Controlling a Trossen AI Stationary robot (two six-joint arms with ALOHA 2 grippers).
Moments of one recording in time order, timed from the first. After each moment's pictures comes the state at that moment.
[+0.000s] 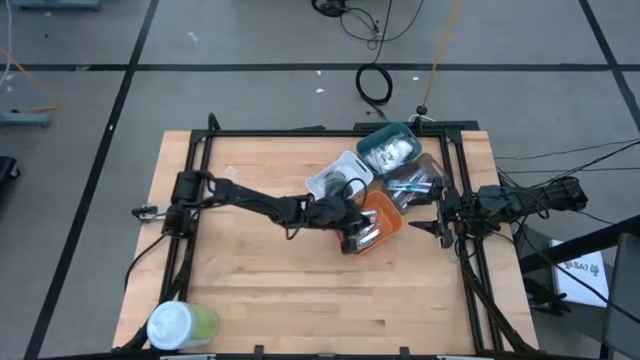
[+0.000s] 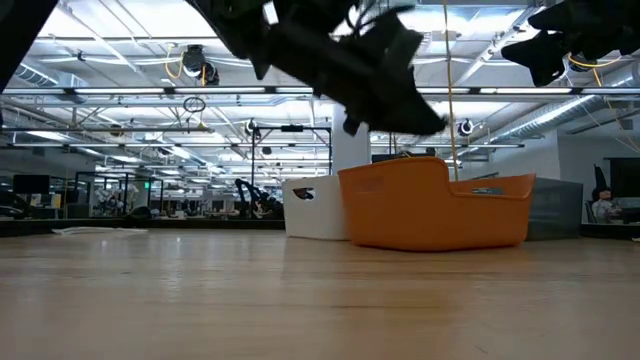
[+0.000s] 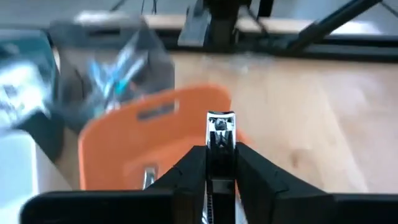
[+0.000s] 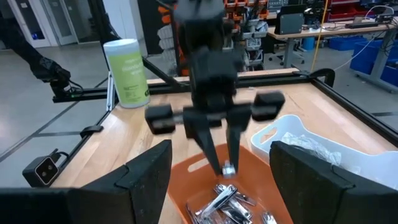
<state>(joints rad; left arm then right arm) -0.05 2.02 1.34 0.26 -0.11 -0.04 0.23 0.25 0.35 -0.22 0.19 0.14</state>
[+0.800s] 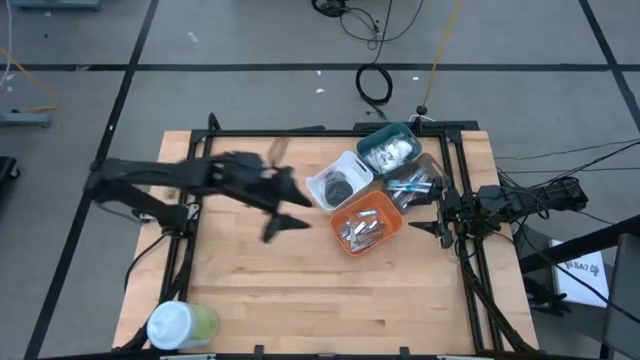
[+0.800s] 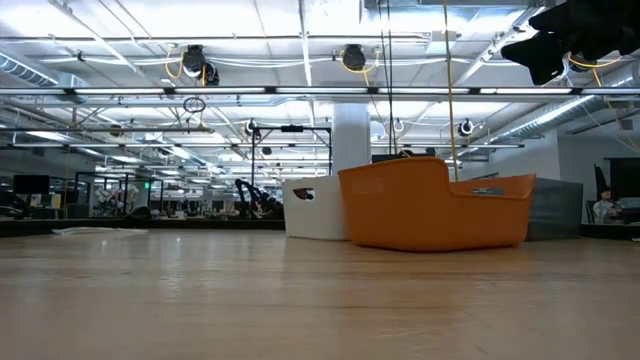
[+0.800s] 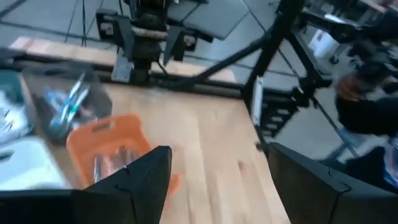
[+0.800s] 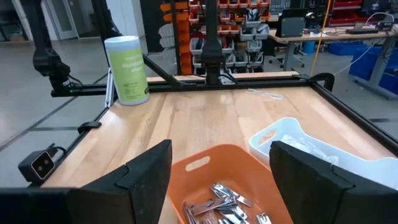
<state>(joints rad) -0.05 1.36 1.34 -0.35 0.21 -0.19 0.23 0.25 0.35 -0.22 0.18 0.10</state>
